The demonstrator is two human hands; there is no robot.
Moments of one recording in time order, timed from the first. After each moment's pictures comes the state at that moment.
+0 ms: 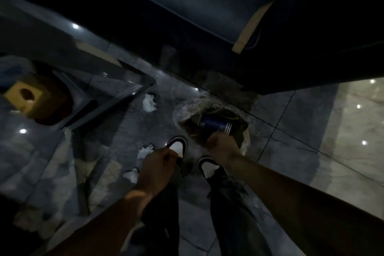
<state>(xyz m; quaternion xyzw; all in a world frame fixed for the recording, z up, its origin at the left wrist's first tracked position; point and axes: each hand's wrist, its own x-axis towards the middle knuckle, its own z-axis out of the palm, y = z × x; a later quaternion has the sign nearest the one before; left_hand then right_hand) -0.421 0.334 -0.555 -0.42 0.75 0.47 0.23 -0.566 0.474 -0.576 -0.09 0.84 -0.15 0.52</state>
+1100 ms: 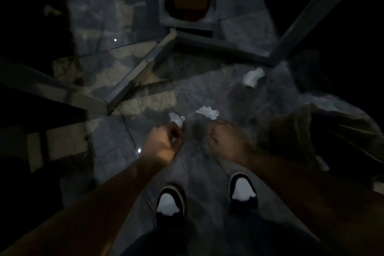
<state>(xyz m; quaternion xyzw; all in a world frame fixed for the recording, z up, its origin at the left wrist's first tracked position) -0.158 0.377 -0.692 -0.63 0.67 0.40 -0.04 -0.361 0.398 -0.715 -0.70 0.63 -0.02 0.34</state>
